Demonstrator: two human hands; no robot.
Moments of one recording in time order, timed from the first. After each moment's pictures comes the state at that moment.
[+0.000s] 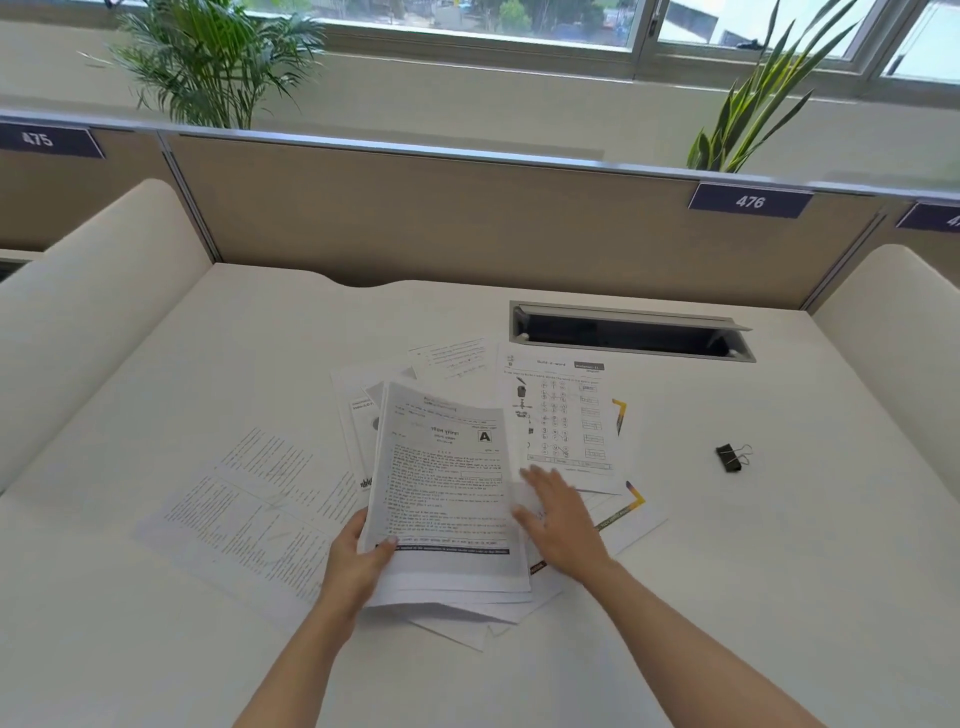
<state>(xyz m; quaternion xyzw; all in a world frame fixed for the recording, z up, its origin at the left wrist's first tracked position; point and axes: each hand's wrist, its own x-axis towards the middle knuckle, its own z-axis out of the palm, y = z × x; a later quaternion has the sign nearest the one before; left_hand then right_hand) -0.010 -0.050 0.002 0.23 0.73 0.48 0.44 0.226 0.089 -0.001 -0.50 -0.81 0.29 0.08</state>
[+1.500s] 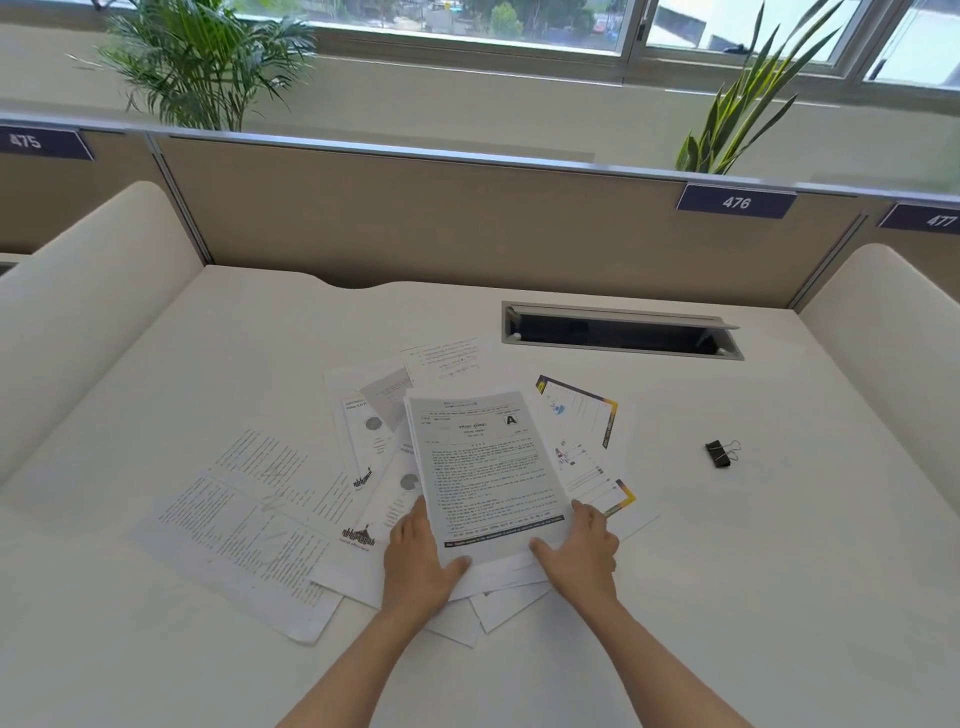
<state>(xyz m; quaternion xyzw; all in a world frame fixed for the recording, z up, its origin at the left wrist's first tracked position) 0.052 -0.023 -0.017 0.47 0.80 0.26 0.27 0.240 0.046 0.012 -0.70 -0.63 0.31 0.09</state>
